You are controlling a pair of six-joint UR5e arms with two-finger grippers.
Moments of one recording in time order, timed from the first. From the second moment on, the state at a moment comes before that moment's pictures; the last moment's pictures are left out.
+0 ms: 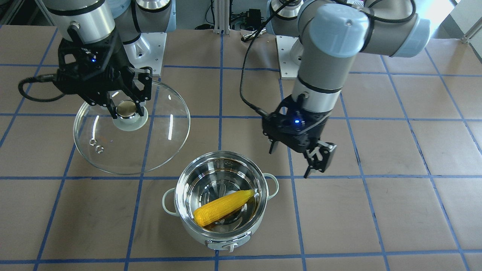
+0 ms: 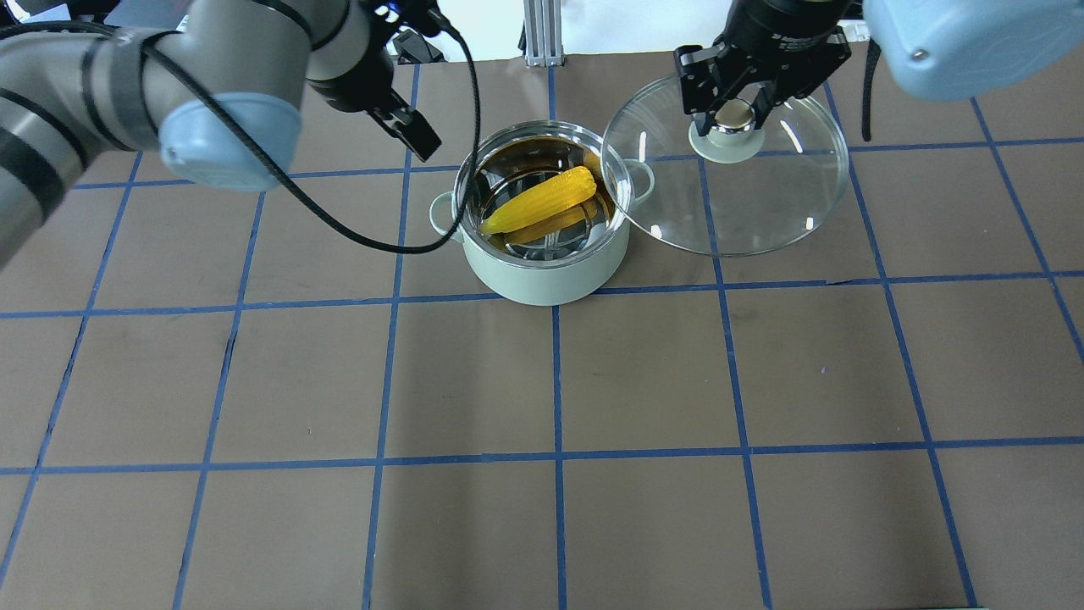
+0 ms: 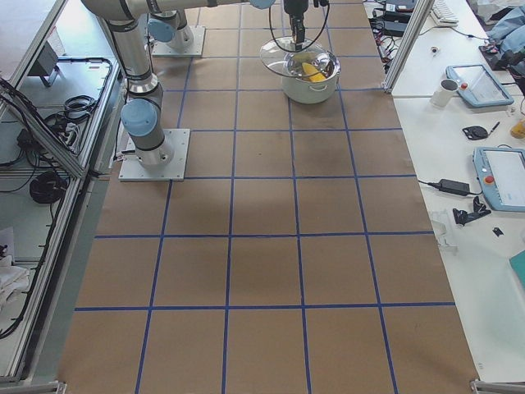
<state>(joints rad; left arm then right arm) -1.68 -1.79 -1.55 -1.09 1.53 0.65 1.67 -1.48 1.43 -1.67 -1.55 -0.02</state>
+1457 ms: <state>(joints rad) -1.50 -1.68 -1.57 -1.32 1.57 0.15 1.94 -1.08 1.29 -1.99 -1.57 0.28</state>
